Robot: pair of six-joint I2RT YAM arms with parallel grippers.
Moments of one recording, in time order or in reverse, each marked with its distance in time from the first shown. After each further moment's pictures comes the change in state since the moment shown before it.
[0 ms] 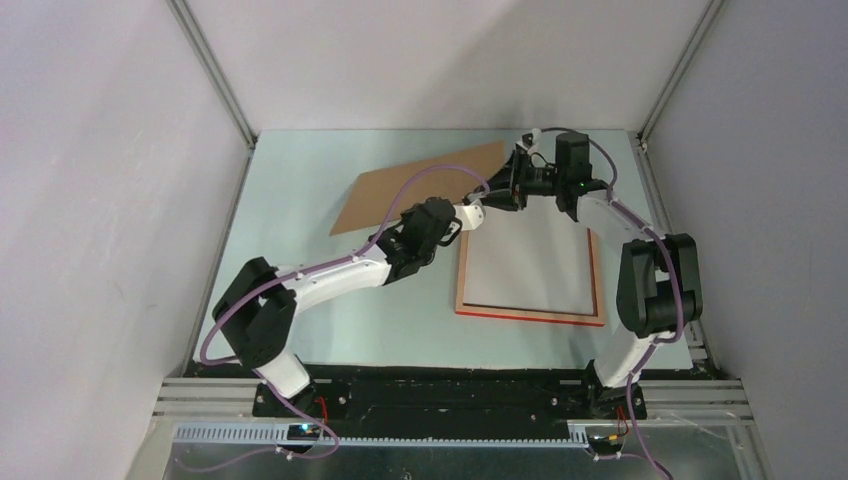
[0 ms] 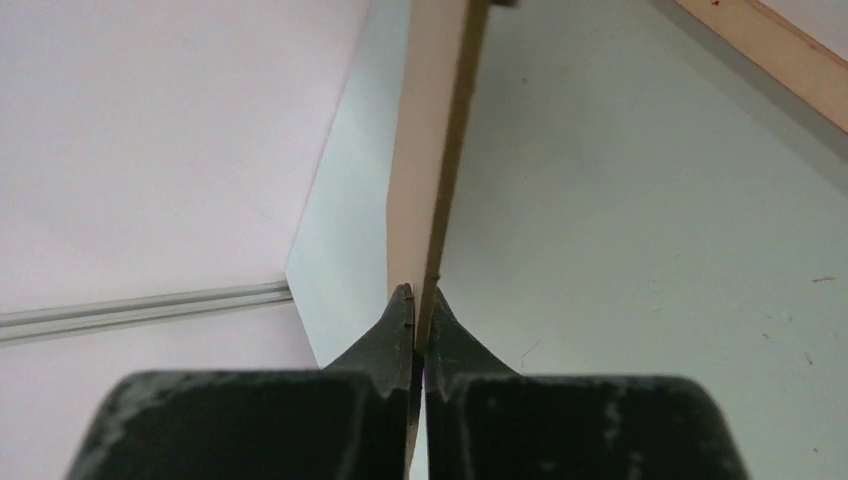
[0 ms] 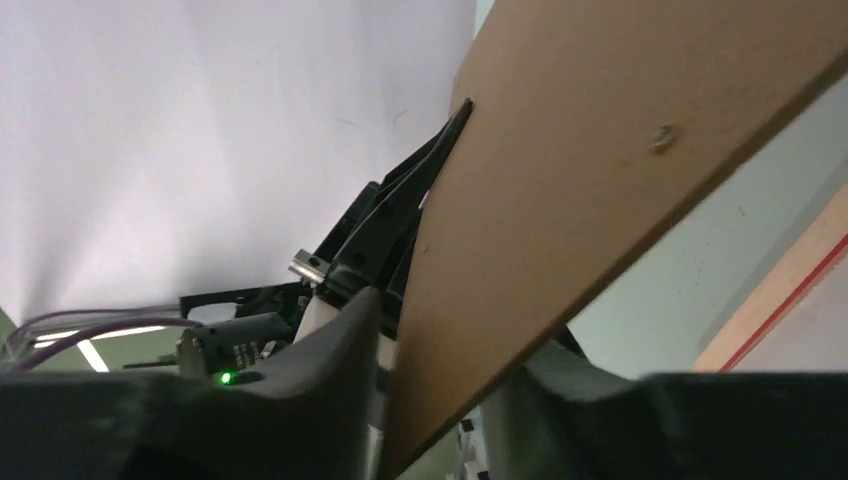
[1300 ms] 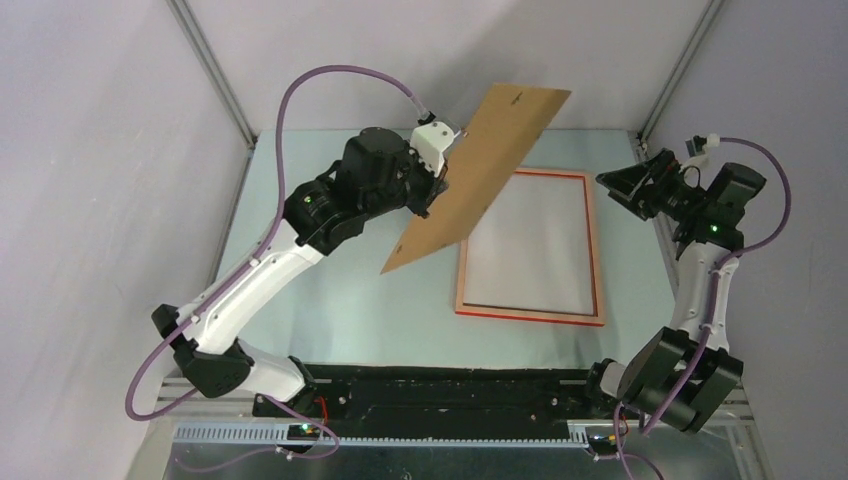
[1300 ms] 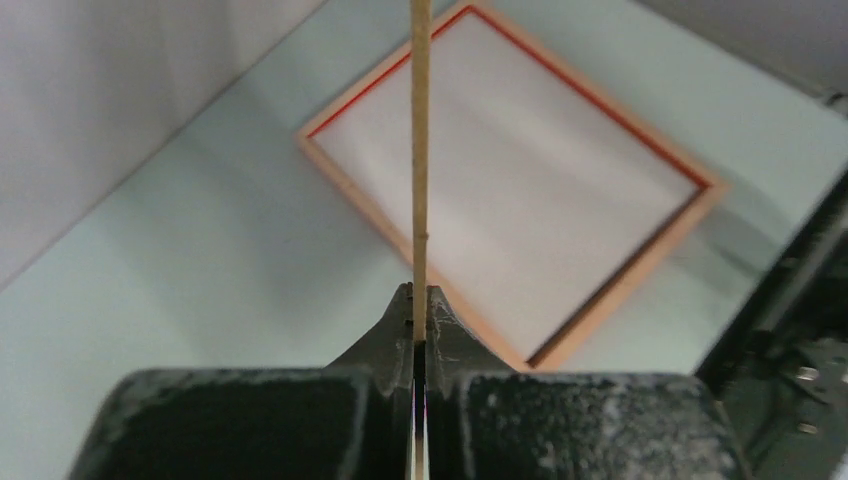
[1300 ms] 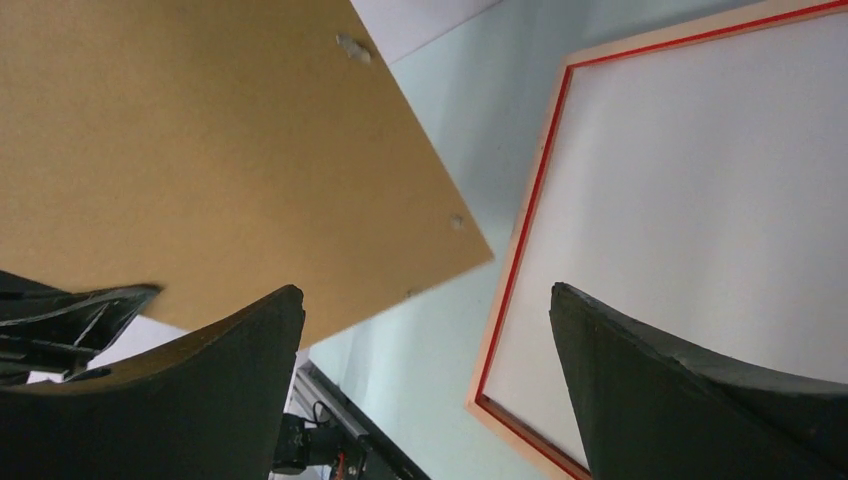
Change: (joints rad) left arm 0.013 -0.219 0.597 -0.649 0.548 -0.618; right arm -0.672 -0.491 -0.156 -0.241 -0.008 -0.453
